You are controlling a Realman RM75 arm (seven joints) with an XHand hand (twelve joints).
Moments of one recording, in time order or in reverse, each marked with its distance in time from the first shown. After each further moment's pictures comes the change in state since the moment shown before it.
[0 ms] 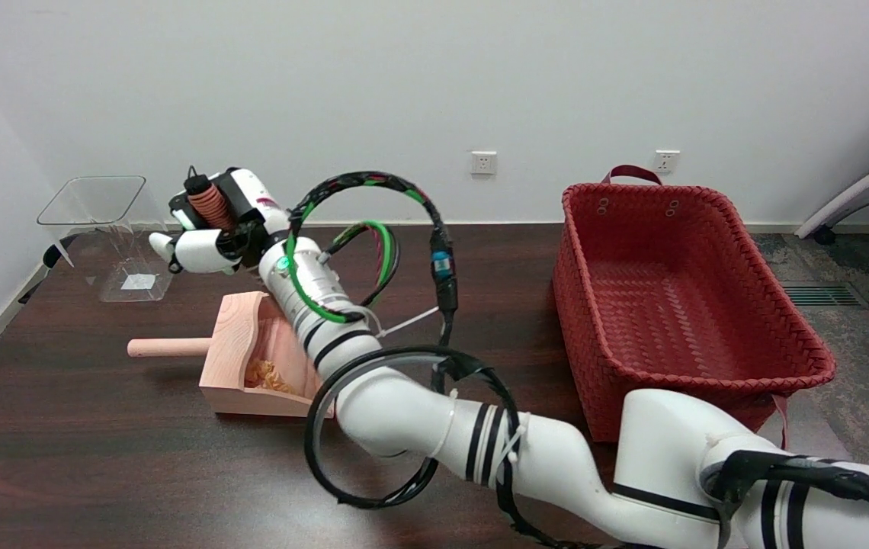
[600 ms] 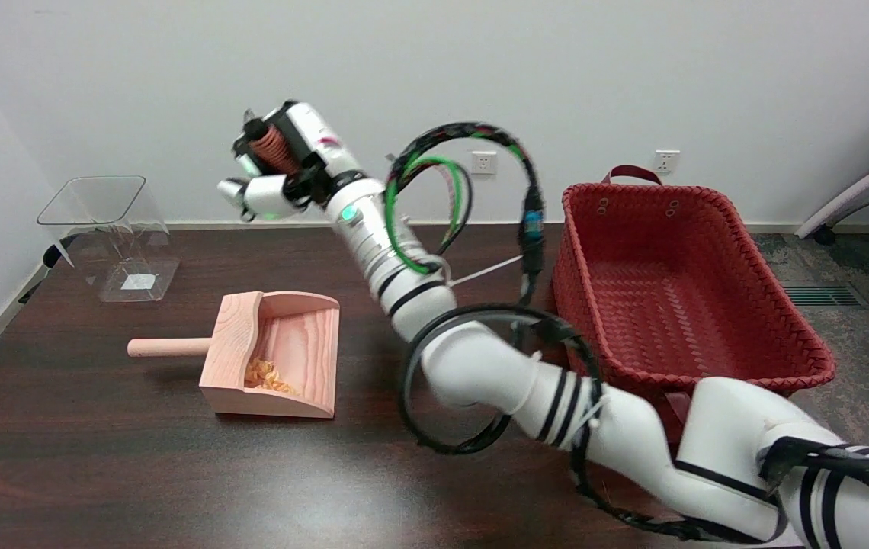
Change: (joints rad) arm -0.034 0.216 0.115 -0.276 -0.042 -0.067 -0.273
